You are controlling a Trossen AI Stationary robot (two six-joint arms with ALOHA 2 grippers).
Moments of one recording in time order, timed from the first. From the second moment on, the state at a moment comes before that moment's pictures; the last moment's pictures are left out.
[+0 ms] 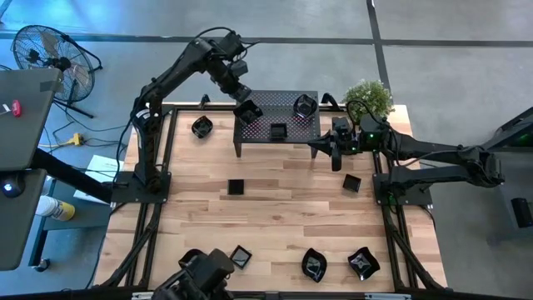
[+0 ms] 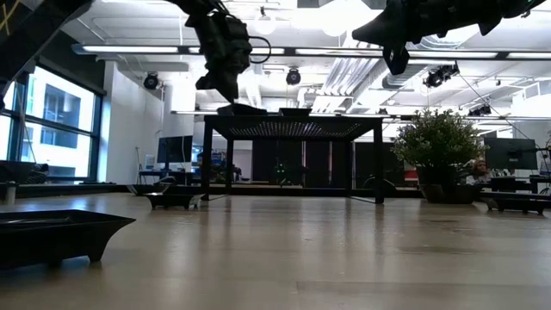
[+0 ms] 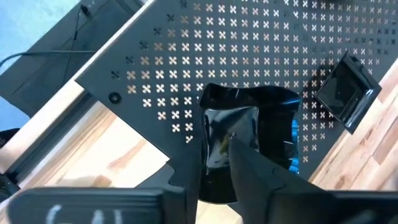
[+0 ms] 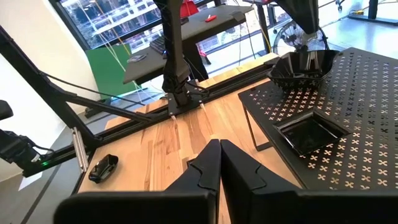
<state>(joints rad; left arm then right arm) 0.78 1.96 2.17 -1.40 0.27 -0.03 -0.32 0.91 0.66 0.08 -0.24 0.33</state>
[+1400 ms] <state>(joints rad) 0.25 0.67 0.67 -0.12 -0.06 -0.35 0.70 1.18 0.67 -0.33 0.18 1.62</state>
